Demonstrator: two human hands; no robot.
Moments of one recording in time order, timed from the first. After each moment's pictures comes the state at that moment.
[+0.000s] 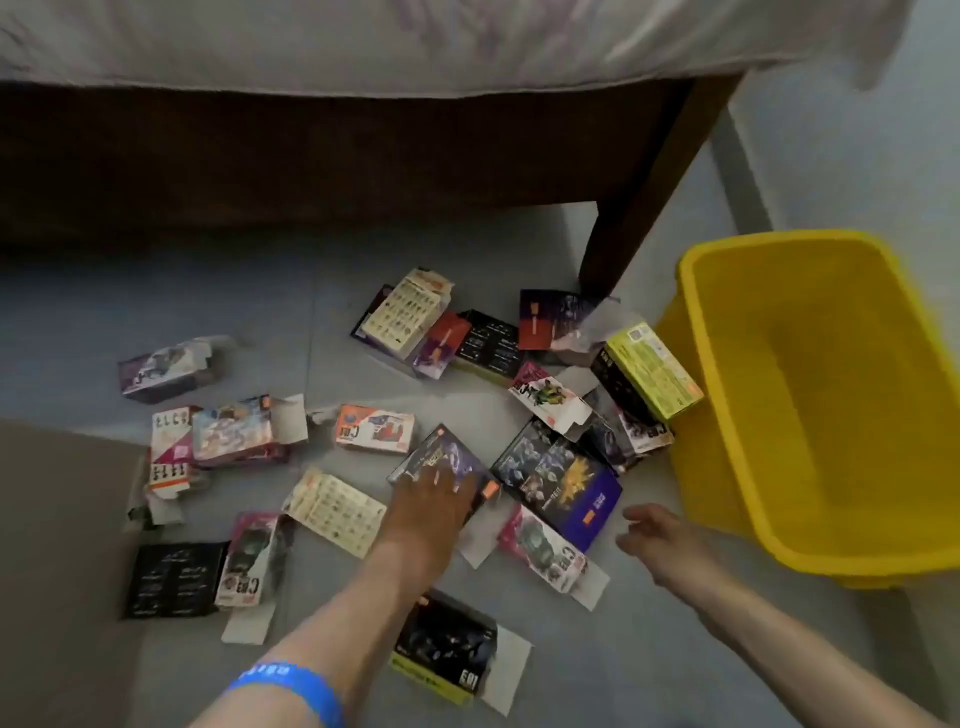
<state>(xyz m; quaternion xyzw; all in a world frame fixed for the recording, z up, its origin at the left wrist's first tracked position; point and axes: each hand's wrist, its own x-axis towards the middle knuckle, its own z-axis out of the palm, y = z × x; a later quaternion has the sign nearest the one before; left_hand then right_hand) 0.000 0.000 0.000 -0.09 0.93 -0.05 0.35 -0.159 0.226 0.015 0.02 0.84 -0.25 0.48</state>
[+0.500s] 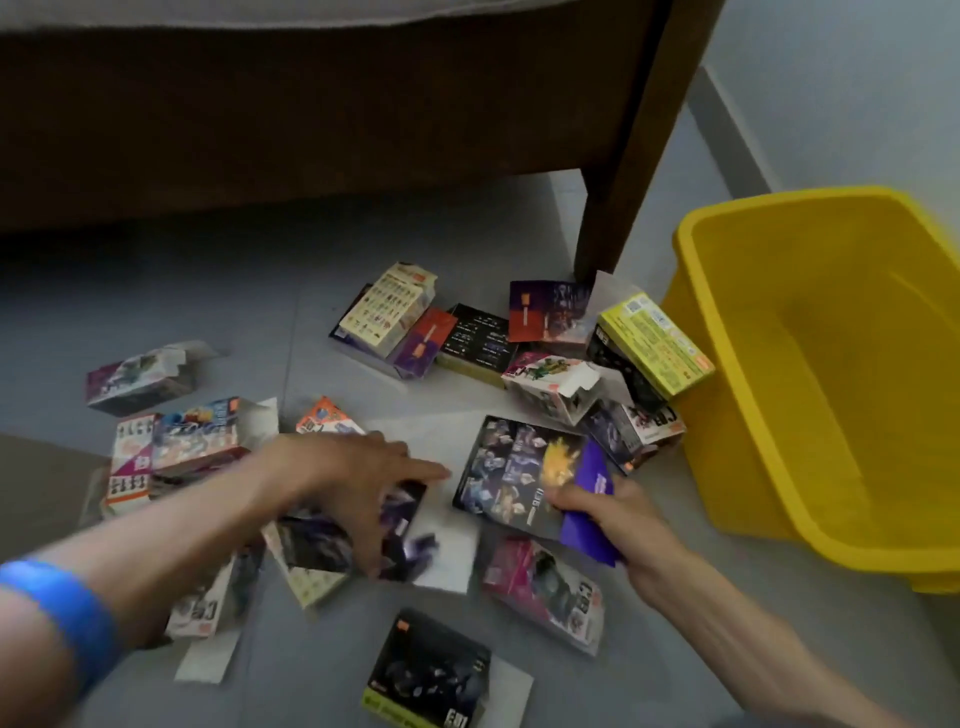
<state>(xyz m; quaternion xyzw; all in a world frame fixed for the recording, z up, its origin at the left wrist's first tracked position) -0.015 -0.077 0.034 -0.09 0.84 0.13 0.51 -0.137 0.183 -0.012 0.10 0.68 -0.51 0.52</state>
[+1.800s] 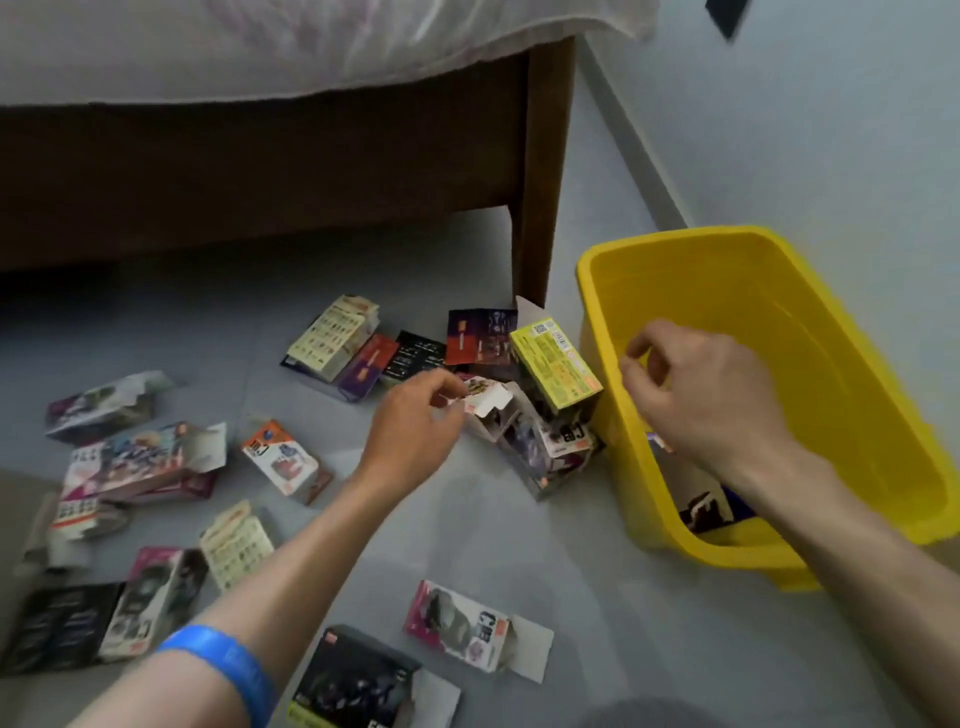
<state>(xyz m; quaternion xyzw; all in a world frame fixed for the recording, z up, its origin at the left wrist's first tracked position) -0.102 0.041 0.025 -0.31 0.86 0.38 -0.12 -0.267 0.247 0.097 -0.39 0.90 -0.22 -0.02</state>
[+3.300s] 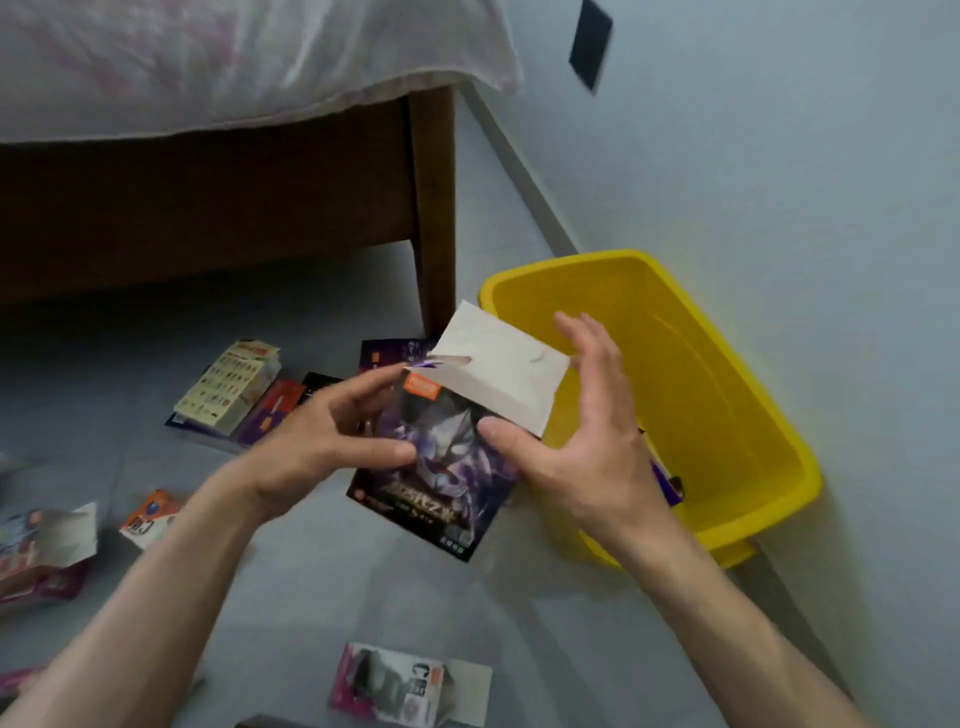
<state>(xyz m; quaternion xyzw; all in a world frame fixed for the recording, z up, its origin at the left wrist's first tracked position) -0.113 0.026 0.086 -0.13 0.69 0.71 0.07 -0.217 0.259 0.097 -0.27 0.83 -0.48 0.05</state>
